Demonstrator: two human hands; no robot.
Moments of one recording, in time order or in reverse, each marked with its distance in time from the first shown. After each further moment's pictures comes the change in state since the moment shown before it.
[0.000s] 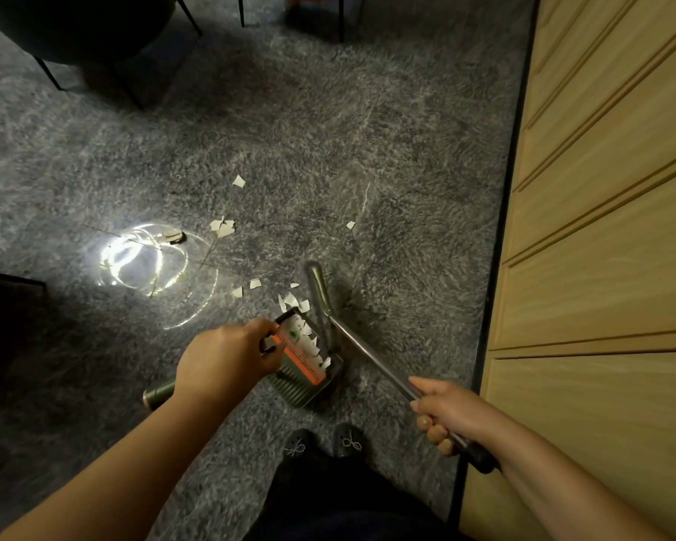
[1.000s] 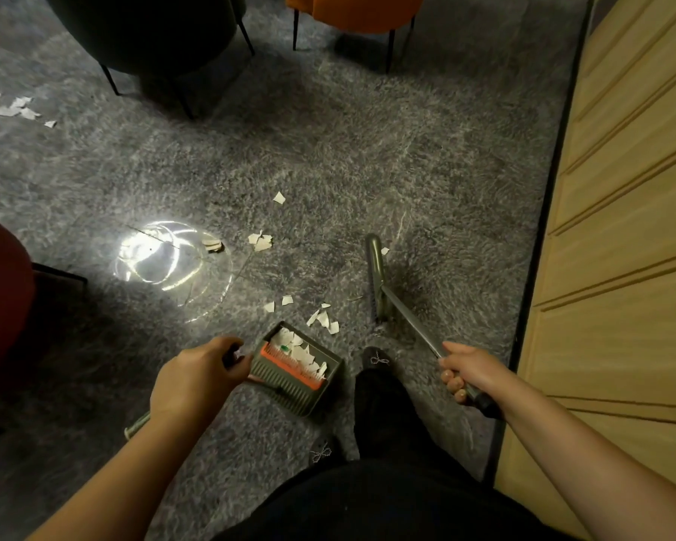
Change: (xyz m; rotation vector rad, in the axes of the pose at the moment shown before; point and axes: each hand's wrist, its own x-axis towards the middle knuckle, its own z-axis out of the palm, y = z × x) left_hand -0.008 -0.130 -0.025 -0.251 0.137 -0.356; right_hand 0.043 -0.116 0.041 0.141 0.230 -0.103
